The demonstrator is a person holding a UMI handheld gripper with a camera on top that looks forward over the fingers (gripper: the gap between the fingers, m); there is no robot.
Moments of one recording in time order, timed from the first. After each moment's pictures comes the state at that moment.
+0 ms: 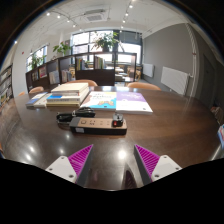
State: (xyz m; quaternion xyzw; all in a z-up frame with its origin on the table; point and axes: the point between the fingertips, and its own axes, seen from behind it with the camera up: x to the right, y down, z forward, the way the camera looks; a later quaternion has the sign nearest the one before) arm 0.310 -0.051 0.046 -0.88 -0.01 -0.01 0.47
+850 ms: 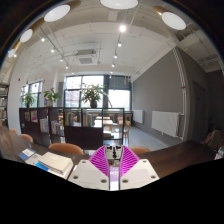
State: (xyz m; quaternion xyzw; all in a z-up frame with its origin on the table) arm 0.394 0.144 0.353 -0.73 0.02 -0.04 0.68
